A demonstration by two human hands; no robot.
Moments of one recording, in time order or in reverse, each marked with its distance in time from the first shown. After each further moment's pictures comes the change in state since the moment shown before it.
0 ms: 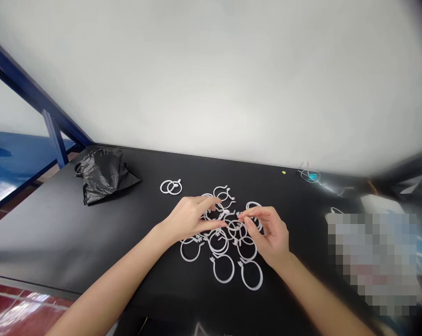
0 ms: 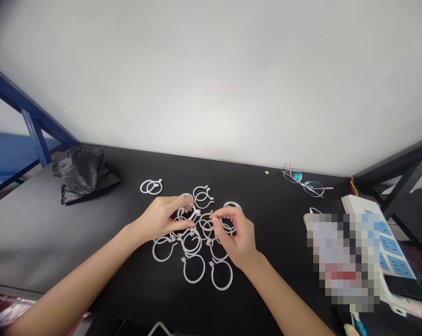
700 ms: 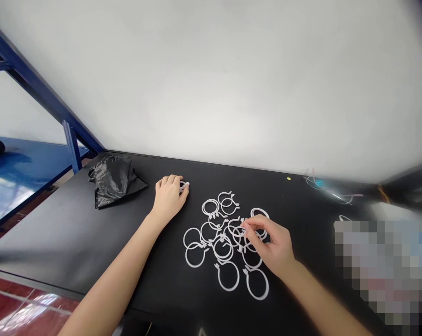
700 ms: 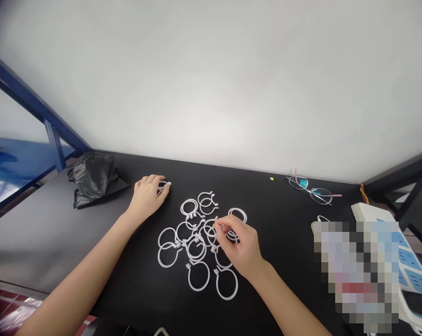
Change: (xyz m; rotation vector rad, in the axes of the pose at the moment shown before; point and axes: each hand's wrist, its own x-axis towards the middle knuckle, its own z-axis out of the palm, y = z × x) left_hand -0.010 -0.070 -0.012 0.568 0.140 -0.596; right_hand 0.006 -0.008 0.000 -0.191 -0.086 -0.063
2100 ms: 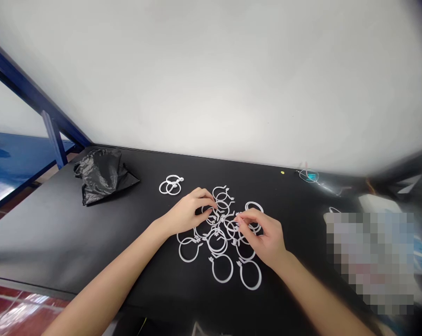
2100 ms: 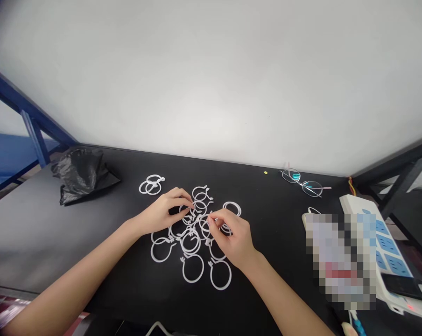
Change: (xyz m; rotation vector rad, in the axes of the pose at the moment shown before) left_hand -0.020 0.050 -0.015 -0.717 -0.355 0.537; right_hand 0.001 -0.001 0.001 -0.045 0.011 -0.018
